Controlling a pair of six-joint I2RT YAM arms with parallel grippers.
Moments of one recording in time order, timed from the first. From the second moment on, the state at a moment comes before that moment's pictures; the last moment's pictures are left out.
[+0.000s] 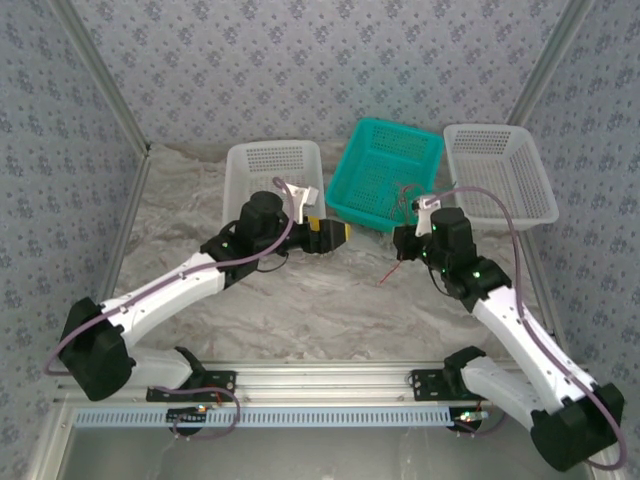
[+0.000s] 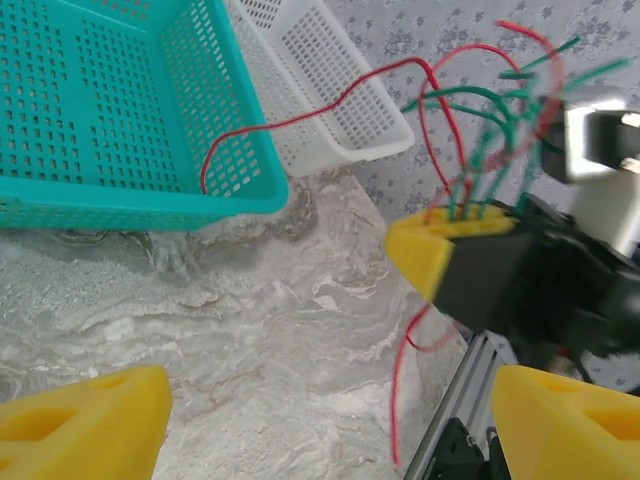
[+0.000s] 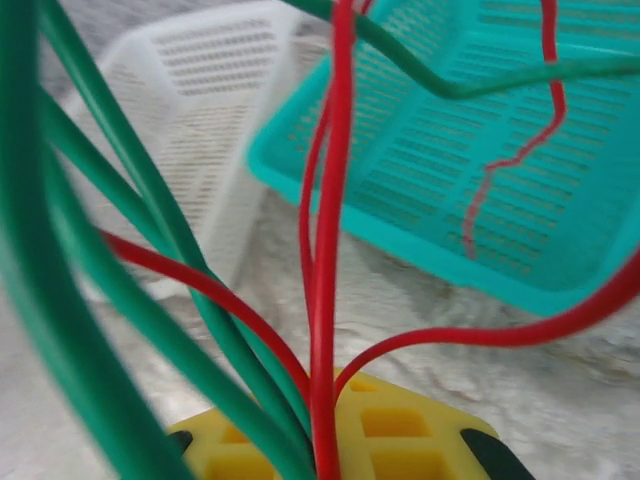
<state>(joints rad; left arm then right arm) -0.78 1.31 0.99 -0.02 0.34 -0.64 0.38 0.94 0.78 -0.39 -0.06 0.28</state>
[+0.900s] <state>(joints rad) -0.79 1.25 0.98 -0.08 0.31 -0.61 0.26 1.26 1.07 -0.23 -0.31 0.25</state>
